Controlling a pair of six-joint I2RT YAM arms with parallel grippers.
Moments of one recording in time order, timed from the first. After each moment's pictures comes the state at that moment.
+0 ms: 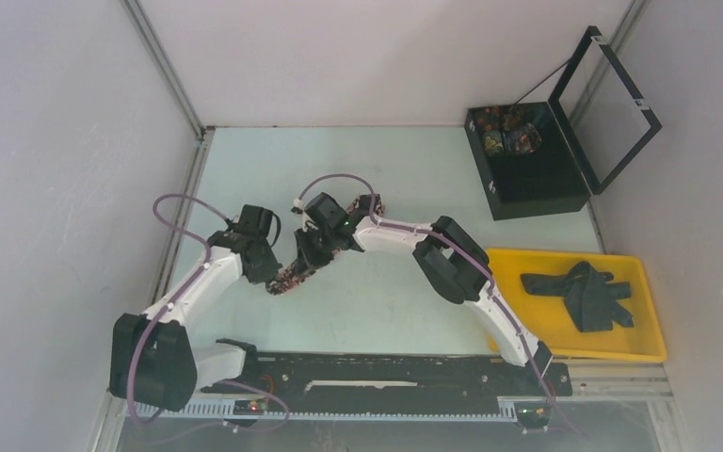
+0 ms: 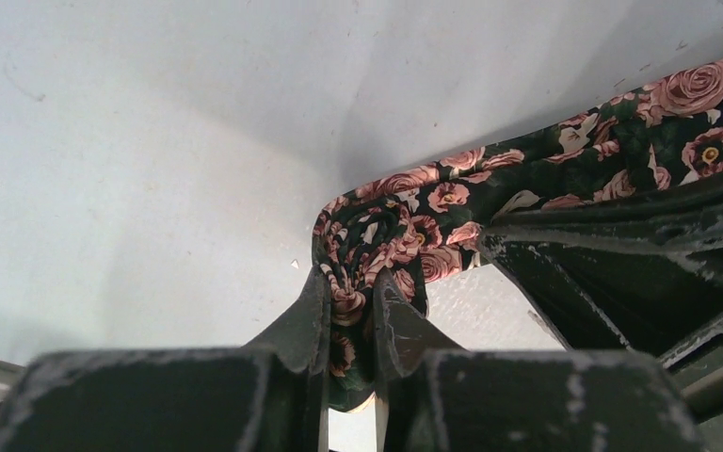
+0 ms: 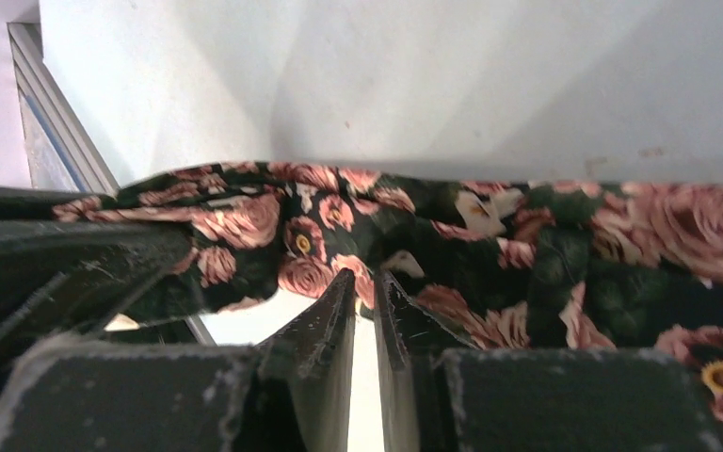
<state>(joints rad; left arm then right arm) -0.20 1.17 0.72 -0.74 -0.20 -0.67 0.94 2.40 1.83 -0.27 -0.47 0.60</state>
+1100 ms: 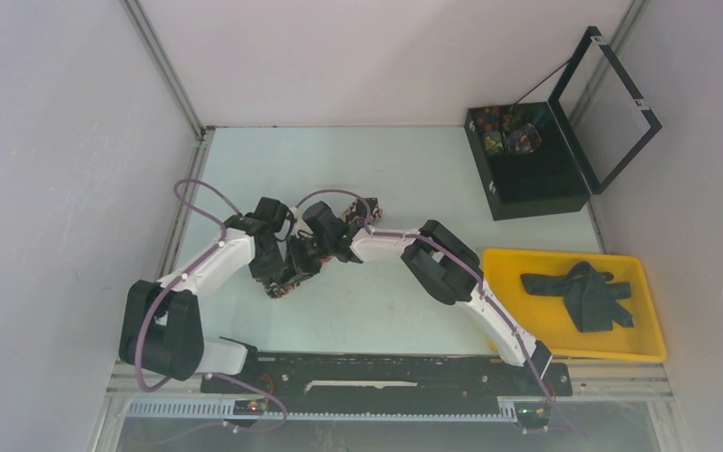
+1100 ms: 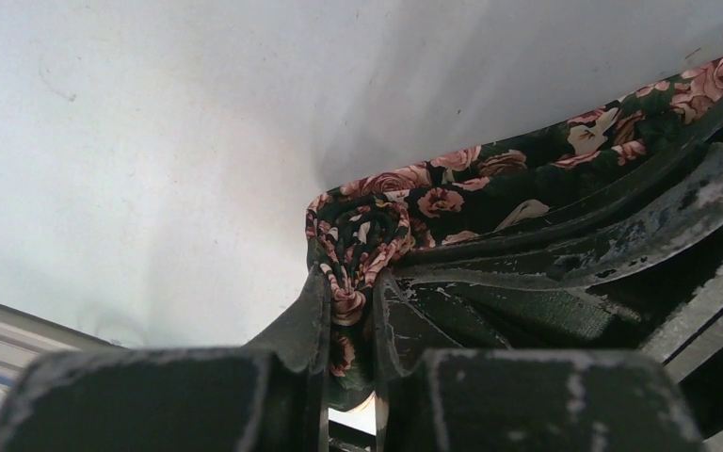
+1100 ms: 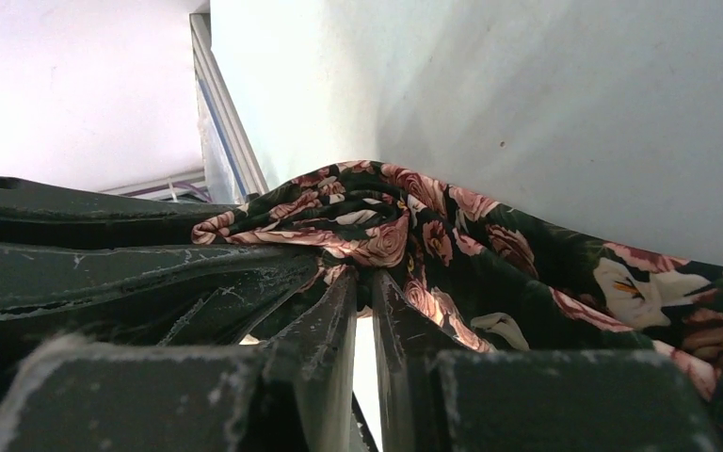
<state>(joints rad) -0.27 1.35 0.84 -0.85 -0.27 -0.64 0.96 2.46 1.75 0.05 -0.72 0.91</state>
